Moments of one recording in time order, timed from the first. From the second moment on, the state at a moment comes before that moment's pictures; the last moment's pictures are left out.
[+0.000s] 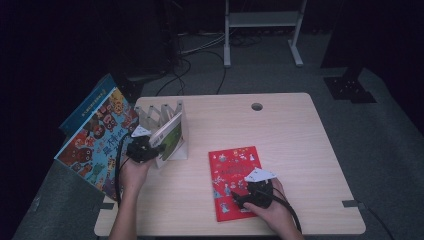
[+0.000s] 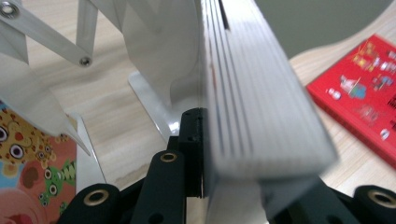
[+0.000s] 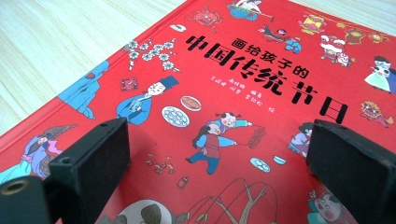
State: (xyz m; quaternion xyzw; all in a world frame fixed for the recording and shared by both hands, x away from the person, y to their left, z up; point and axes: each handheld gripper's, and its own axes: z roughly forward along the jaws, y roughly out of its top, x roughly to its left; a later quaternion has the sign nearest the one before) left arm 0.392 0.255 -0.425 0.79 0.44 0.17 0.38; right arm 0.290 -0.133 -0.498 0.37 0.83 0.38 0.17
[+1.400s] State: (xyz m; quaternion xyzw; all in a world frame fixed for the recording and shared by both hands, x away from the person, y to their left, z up) left arm 0.356 0.273 -0.431 0.82 0.41 0.15 0.36; right arm 0.289 -0.133 -0.499 0.37 0.83 0.39 0.17
